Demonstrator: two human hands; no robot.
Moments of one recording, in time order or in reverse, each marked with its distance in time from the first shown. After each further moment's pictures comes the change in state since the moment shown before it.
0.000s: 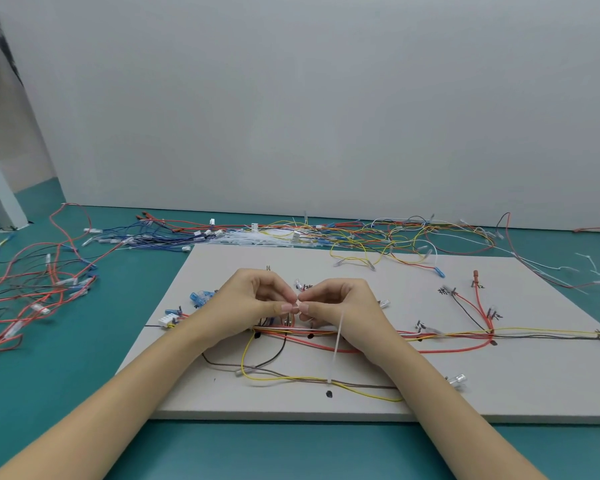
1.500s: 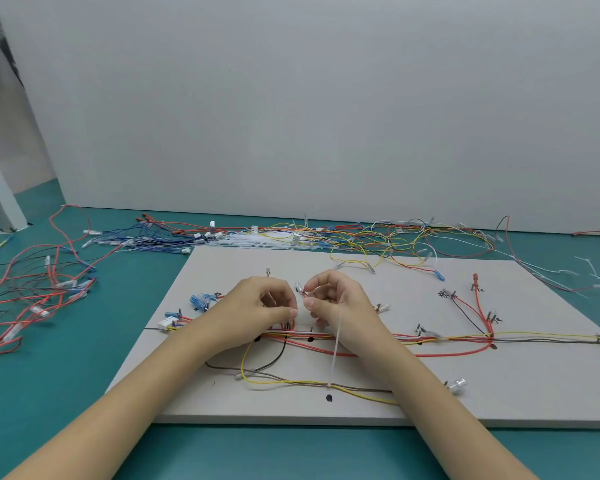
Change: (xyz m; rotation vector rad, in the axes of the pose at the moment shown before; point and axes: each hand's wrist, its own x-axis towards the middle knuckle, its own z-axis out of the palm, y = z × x) left_hand -0.006 0.014 0.006 0.393 -0.002 0.005; right_hand 0.002 -0.002 0.008 -0.027 0.028 -0.039
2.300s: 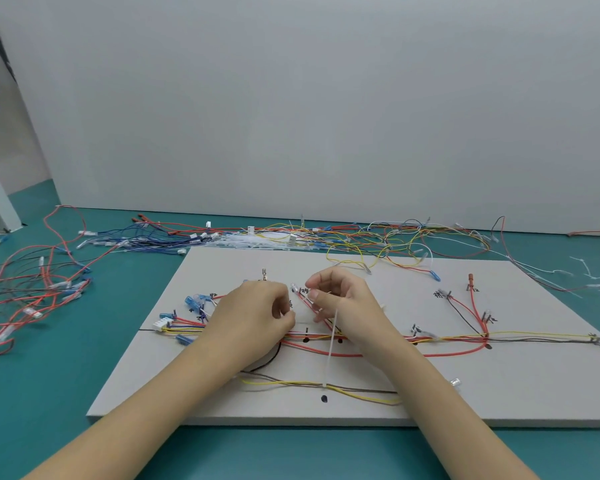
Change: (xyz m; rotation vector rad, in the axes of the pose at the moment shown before) left_hand -0.008 0.016 0.020 0.472 0.240 -0.056; right_hand -0.001 -0.009 -0.008 0.073 0.030 0.007
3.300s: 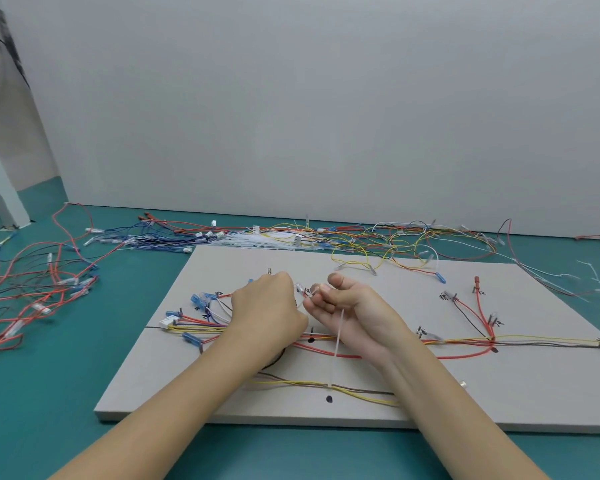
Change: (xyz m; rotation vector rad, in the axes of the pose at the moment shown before) left_hand 0.016 0.024 0.003 0.256 -0.049 -0.196; right_hand 0.001 -0.001 -0.001 0.758 -0.070 0.309
